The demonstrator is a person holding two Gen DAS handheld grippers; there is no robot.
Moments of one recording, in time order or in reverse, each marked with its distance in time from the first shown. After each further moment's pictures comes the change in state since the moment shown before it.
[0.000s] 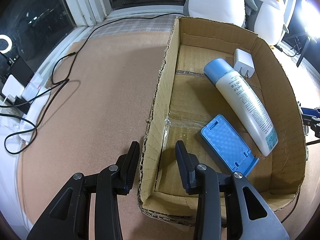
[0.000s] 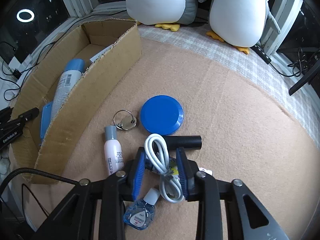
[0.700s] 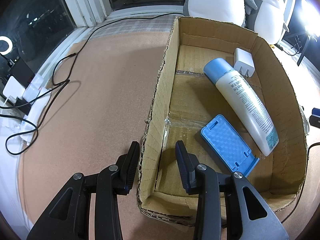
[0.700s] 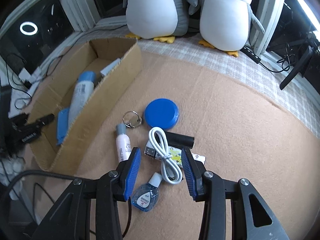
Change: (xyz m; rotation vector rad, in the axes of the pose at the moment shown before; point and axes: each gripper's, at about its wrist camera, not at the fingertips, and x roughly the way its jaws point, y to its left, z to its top) left arm 0.000 -0.001 0.000 0.006 -0.001 0.004; right arm -0.033 -0.005 -0.018 0.046 -0.070 0.032
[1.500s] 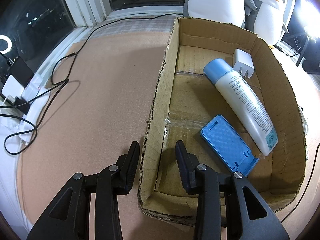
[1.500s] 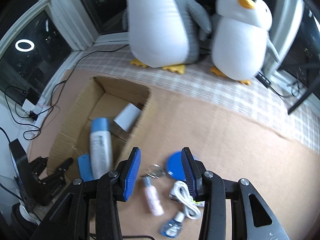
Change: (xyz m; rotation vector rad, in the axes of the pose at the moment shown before) left arm 0.000 0.000 0.001 -0.003 0.000 -0.008; right arm -0.014 0.012 0.087 0.089 0.006 0.051
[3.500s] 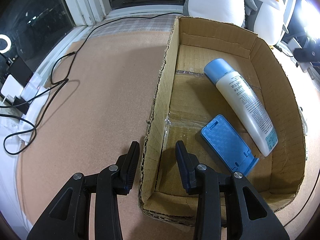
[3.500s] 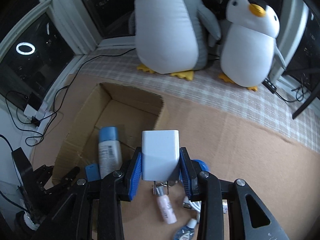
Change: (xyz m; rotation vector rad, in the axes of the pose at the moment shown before) left arm 0.001 -0.002 0.000 0.001 0.009 0.001; right arm 0.000 0.032 0.017 -0.008 -0.021 0.015
